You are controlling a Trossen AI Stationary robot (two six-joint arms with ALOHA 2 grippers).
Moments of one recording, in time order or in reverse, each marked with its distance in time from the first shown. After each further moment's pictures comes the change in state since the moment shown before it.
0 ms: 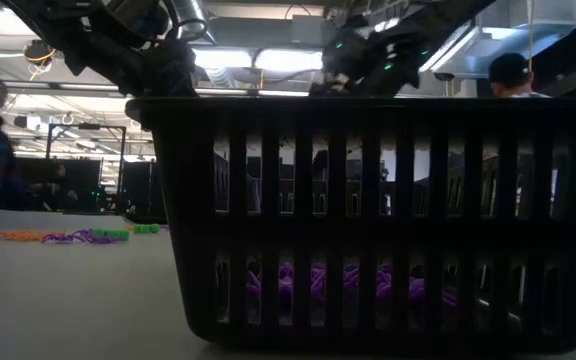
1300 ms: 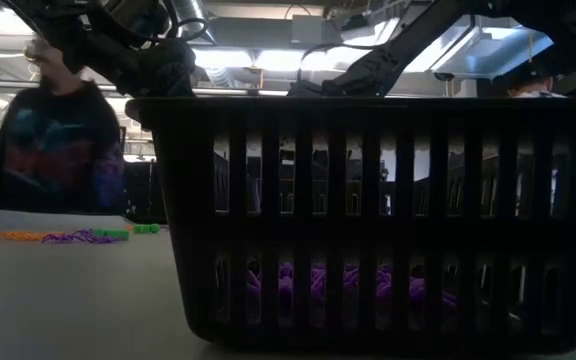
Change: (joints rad) left arm -0.030 0.000 0.000 -0.026 -0.032 0.001; right arm 0.001 0.323 0.205 -0.073 -0.078 -0.025
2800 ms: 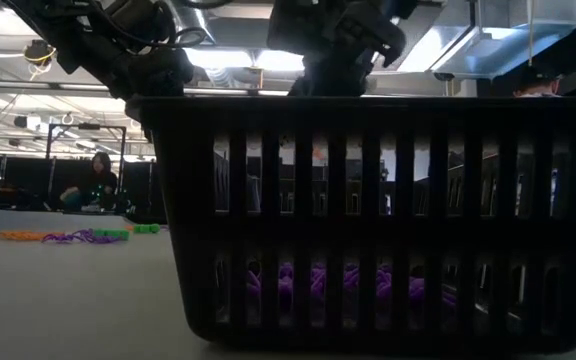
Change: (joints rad) left arm -0.009 0.000 0.000 -0.093 0.004 -0.002; right arm 0.401 -0.182 0.110 -0.319 0.010 0.130
